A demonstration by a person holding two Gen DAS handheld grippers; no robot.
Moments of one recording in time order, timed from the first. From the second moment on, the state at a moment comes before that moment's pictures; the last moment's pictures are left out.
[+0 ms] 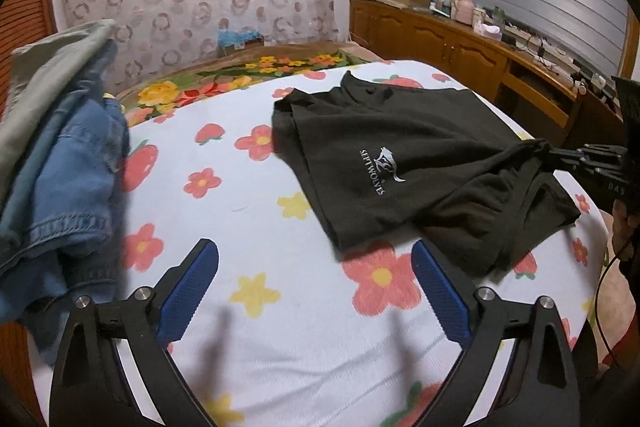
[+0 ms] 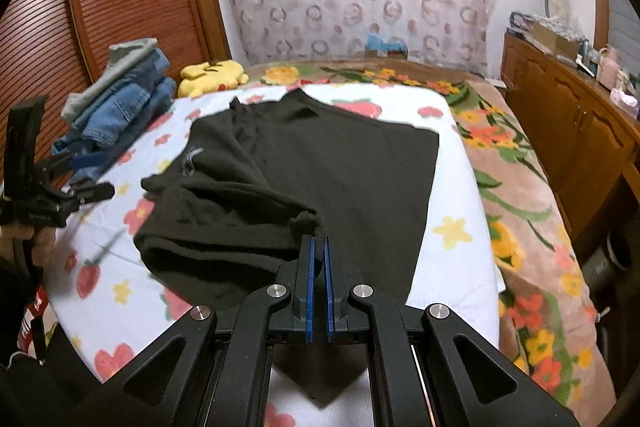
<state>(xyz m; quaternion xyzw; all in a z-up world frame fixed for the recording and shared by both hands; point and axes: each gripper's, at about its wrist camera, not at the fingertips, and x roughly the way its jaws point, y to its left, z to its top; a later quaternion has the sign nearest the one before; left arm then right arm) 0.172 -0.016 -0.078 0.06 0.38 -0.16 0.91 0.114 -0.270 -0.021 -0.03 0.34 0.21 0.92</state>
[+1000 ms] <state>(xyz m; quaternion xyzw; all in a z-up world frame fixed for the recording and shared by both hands) 0.195 -0.047 -0.091 0.10 0.42 -0.24 0.87 0.151 -0.296 -0.033 0.00 0.37 0.21 0.91</state>
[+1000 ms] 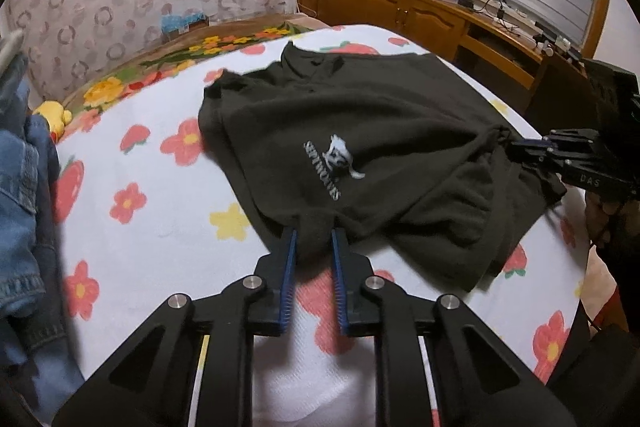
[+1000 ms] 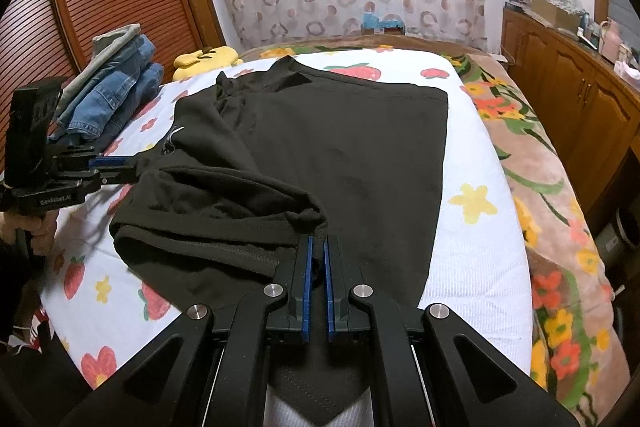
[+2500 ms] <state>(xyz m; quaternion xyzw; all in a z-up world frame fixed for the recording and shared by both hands) 0.311 -0.156 -0.012 0.13 0.29 -0.38 0.87 0.093 -0.321 -0.014 0.07 0.39 0.15 0.91</state>
